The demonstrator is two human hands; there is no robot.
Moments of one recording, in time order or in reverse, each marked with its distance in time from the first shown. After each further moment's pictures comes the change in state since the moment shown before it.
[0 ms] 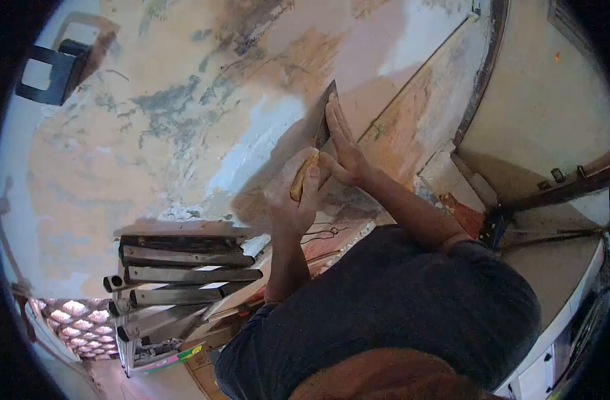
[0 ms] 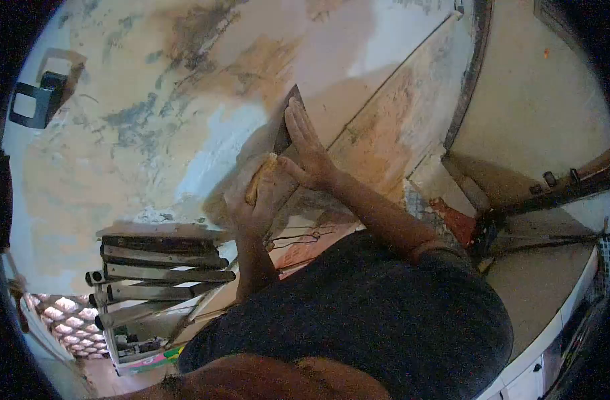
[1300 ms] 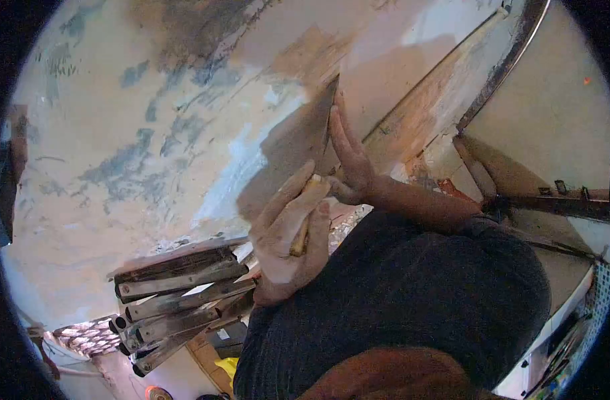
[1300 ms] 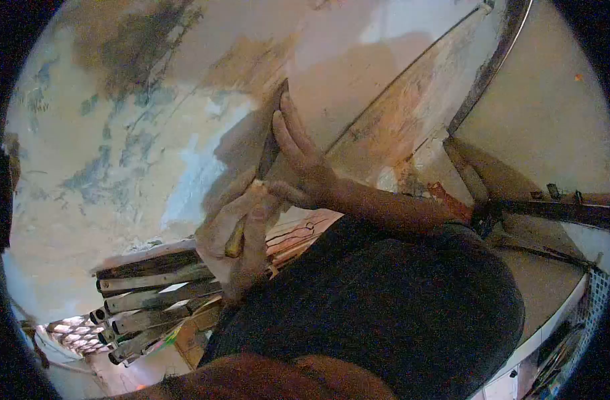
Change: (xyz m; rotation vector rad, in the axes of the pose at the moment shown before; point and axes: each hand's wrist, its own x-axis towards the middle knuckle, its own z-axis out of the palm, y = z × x) left_hand 0.032 0.060 0.000 0.059 -0.001 -0.007; right_hand 0.022 0.007 -0.014 0.100 -0.052 -0.032
